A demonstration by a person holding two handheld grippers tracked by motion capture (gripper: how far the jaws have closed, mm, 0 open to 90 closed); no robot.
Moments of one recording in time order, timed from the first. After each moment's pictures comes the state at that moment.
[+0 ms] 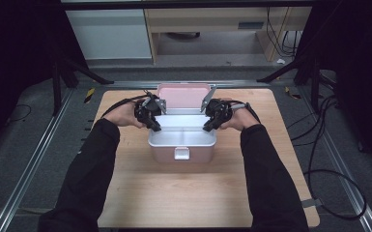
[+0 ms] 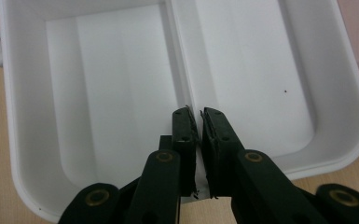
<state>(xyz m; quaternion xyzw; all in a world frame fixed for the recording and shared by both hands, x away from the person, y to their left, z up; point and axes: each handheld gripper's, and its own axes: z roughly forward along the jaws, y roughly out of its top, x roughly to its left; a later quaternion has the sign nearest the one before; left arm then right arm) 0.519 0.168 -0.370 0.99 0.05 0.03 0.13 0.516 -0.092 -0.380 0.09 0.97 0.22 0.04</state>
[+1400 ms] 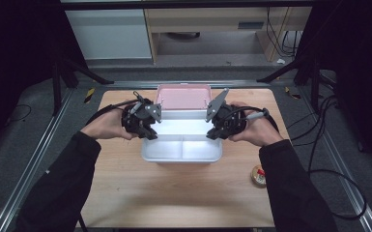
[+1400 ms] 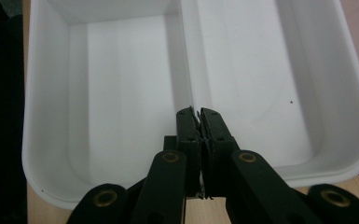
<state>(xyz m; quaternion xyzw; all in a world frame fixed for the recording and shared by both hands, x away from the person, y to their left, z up) 0.420 0.169 -0.300 0.98 0.04 0.06 0.16 0.415 -0.100 -0.299 0.05 0.97 0.24 0.08</state>
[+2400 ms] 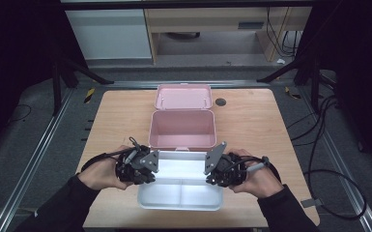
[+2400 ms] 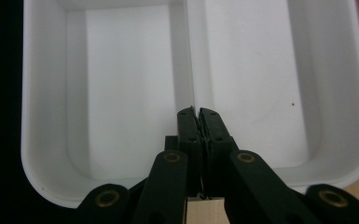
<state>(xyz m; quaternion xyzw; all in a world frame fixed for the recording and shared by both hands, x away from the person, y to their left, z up) 0.322 0.167 -0.352 0.99 0.03 0.03 0.16 0.321 -0.096 -0.360 0.03 0.97 0.23 0.04</state>
